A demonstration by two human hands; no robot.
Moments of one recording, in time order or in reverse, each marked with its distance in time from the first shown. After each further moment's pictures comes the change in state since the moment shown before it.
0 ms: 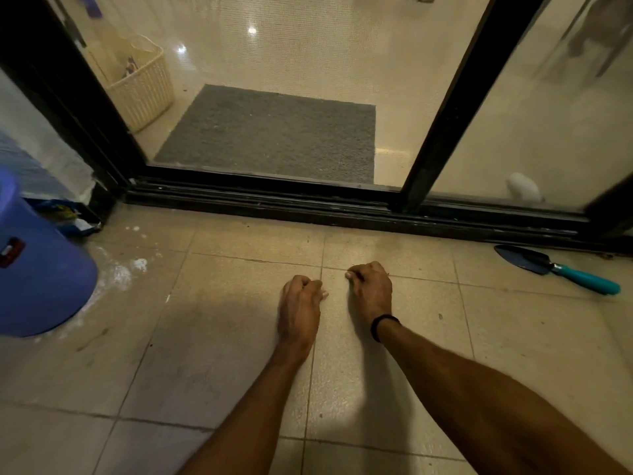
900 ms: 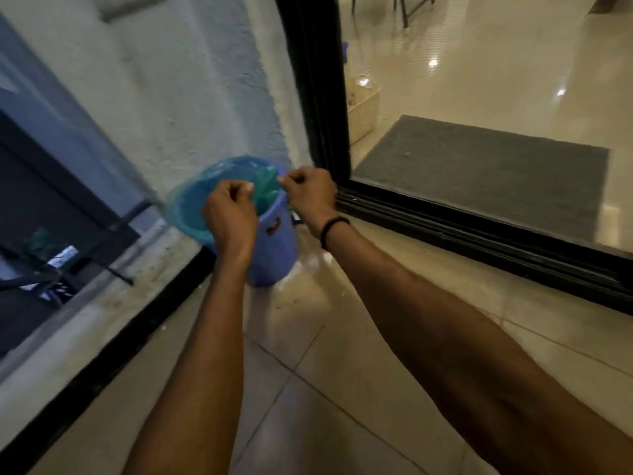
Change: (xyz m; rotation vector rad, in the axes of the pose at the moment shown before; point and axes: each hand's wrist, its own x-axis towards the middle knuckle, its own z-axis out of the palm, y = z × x) left_hand 0.035 -0.100 -0.411 0.051 0.939 -0.306; right_hand -0.063 -0.447 0.118 0.507 -0.397 -0.482
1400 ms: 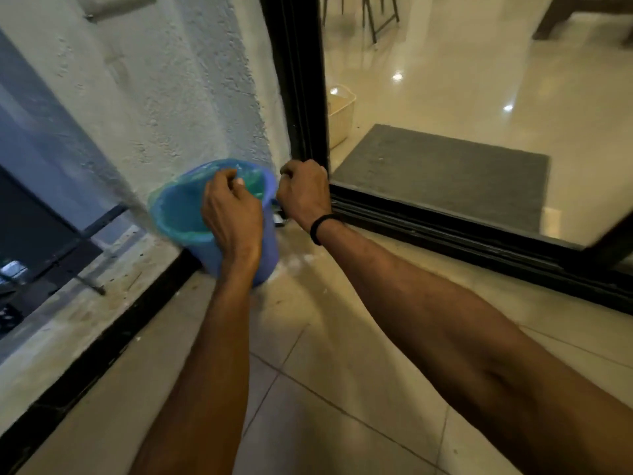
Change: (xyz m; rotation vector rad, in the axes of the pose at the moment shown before) left_hand -0.021 0.028 0.000 -0.072 0.107 0.124; right_hand -0.002 0.001 -0.011 -0.371 0.161 -0.175
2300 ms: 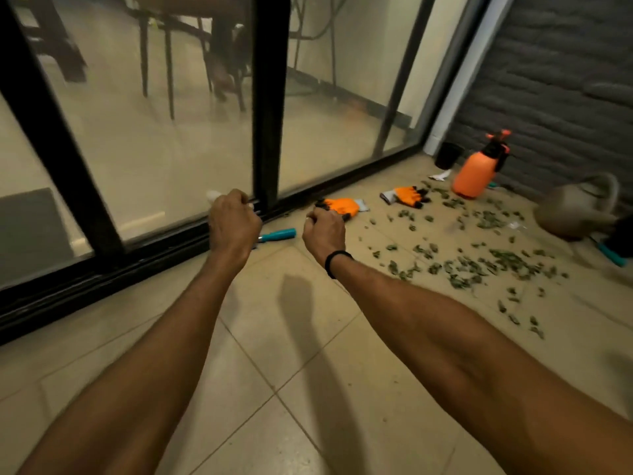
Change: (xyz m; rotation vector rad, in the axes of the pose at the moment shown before) left_hand -0.513 0.428 0.090 -0.599 -1.142 0.695; right_hand -0.409 0.302 -0.565 -0.575 0.811 0.987
